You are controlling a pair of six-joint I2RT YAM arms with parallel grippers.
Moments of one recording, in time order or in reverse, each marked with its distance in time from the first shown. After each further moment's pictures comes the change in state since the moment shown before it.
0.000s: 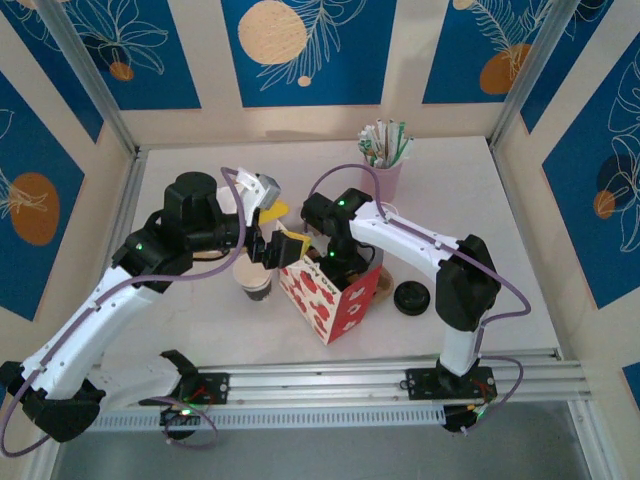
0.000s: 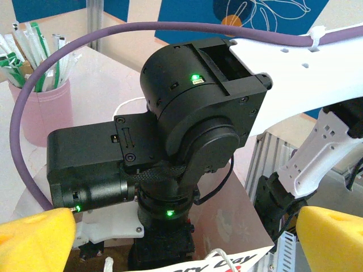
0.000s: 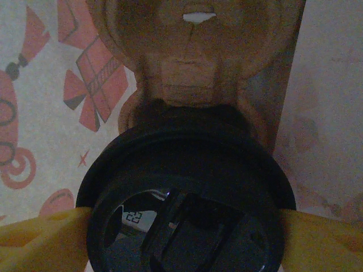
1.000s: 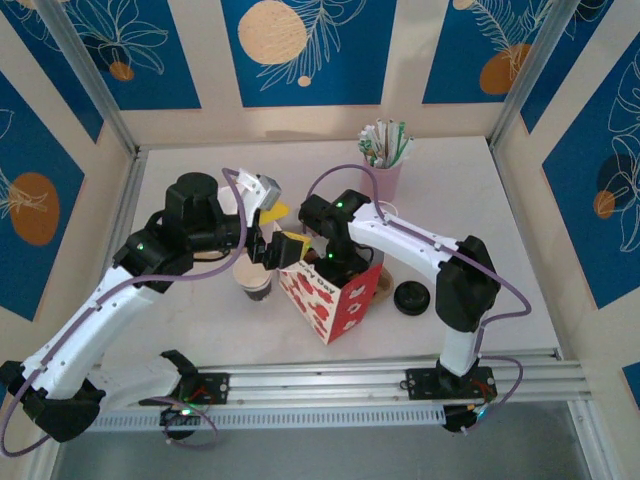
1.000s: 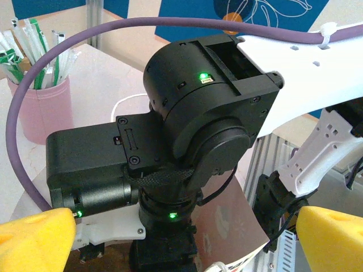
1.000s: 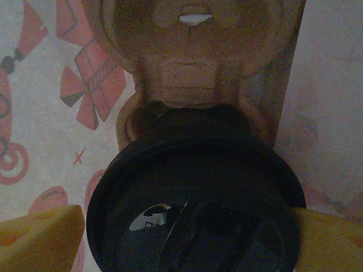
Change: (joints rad) left arm 0.000 0.000 -0.008 0.000 0.000 0.000; right arm 0.016 -0.005 0.006 -0.003 0.031 0.011
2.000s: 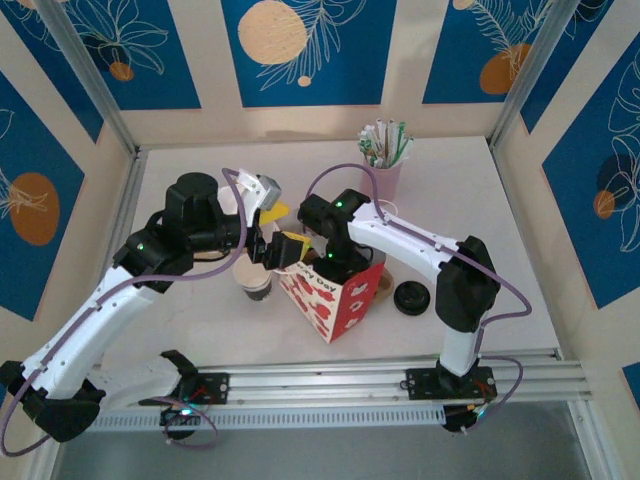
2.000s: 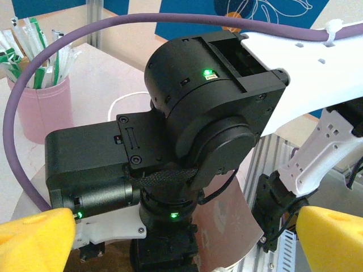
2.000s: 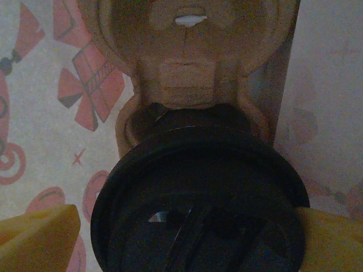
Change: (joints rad) left arm 0.000 0.000 -0.002 0.001 0.000 0.000; right arm 0.007 0.000 0.014 -0.016 0.022 0.003
